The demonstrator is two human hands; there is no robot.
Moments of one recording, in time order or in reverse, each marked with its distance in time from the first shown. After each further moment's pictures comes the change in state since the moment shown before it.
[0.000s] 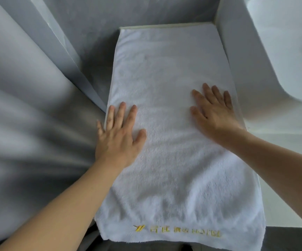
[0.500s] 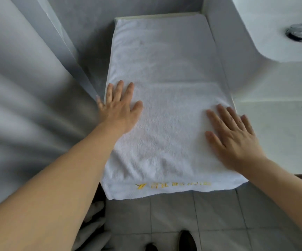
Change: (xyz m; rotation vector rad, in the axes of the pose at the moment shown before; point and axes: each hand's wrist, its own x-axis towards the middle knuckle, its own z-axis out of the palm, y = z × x) left_hand 0.007 -0.002 -0.001 -0.009 -0.017 -0.007; right_hand -0.152 0.026 0.035 -0.154 0.052 0.065
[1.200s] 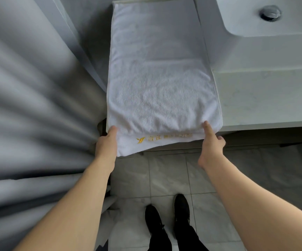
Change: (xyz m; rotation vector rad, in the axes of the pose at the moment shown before) left_hand -0.204 -0.015 0.018 -1.248 -0.120 -0.856; right_hand -0.107 -0.067 0.001 1.633 0.068 1.320
